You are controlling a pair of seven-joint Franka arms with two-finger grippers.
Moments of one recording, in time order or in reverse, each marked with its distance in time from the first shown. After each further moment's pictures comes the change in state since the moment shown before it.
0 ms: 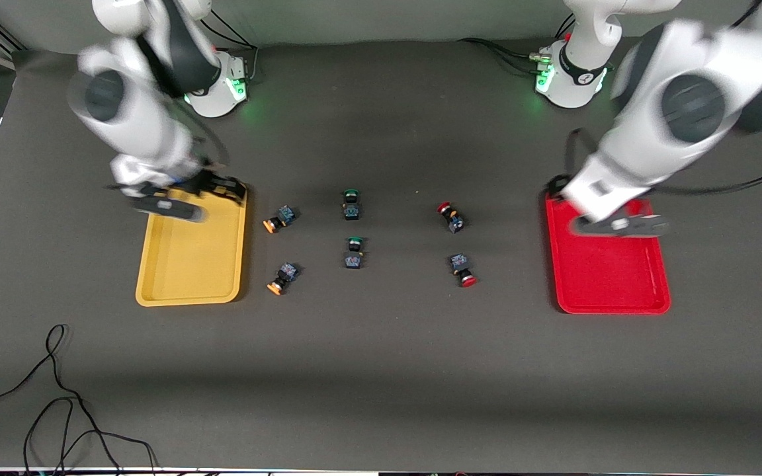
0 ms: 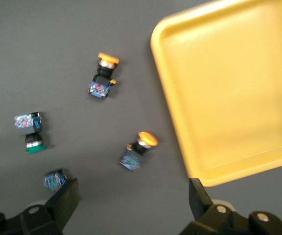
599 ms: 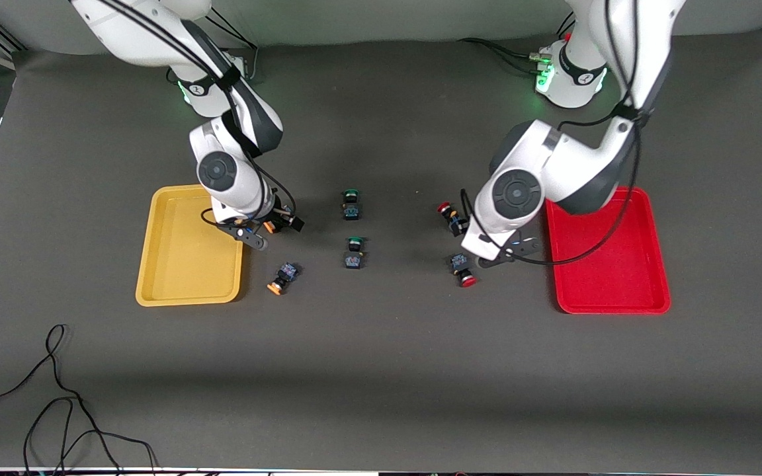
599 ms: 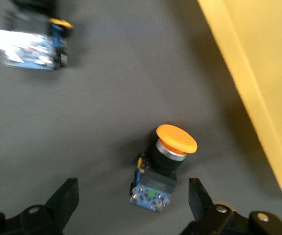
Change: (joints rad) left arm -0.127 0.254 -0.047 -0.137 -0.031 0.358 -0.487; right arm 0.029 0.350 0.020 -0.074 0.000 0.327 0.230
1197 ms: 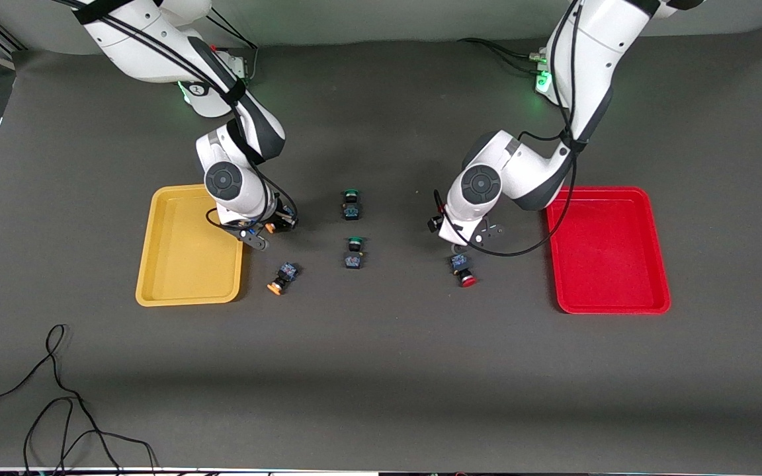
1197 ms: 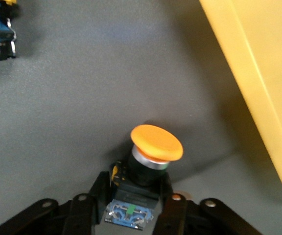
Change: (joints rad) left arm -0.073 0.106 -0.001 -0.190 -0.006 0.363 -0.143; right arm 0.000 0.027 -0.010 -0.016 0.000 0.015 0.011
